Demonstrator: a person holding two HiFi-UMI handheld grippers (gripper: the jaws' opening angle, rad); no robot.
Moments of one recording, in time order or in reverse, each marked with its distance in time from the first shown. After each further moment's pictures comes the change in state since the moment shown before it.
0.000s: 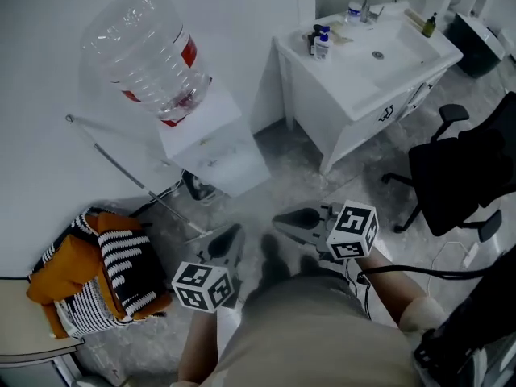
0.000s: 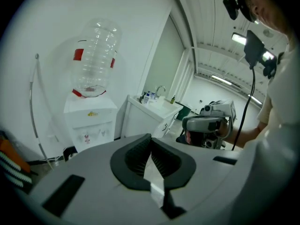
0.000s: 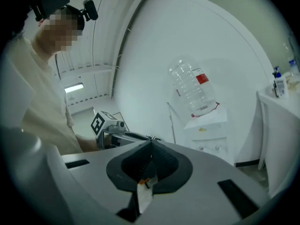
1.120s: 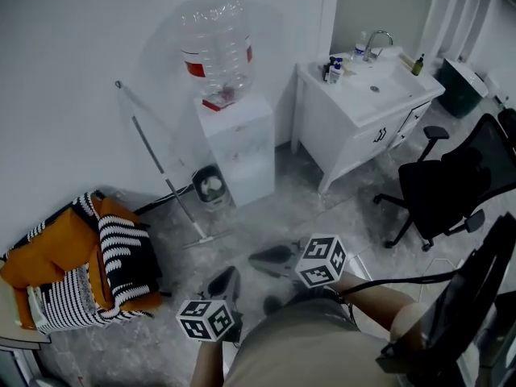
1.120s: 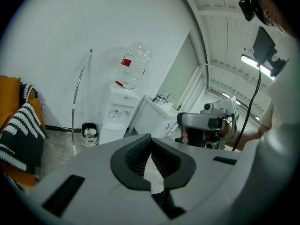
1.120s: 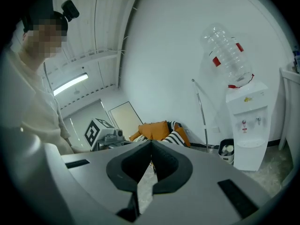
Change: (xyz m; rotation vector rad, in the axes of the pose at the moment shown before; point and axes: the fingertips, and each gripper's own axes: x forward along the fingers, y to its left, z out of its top) left arm -0.232 0.013 -0.166 -0.232 -0.092 0.069; right arm 0.131 0.242 -0.099 0.052 0.144 0.089
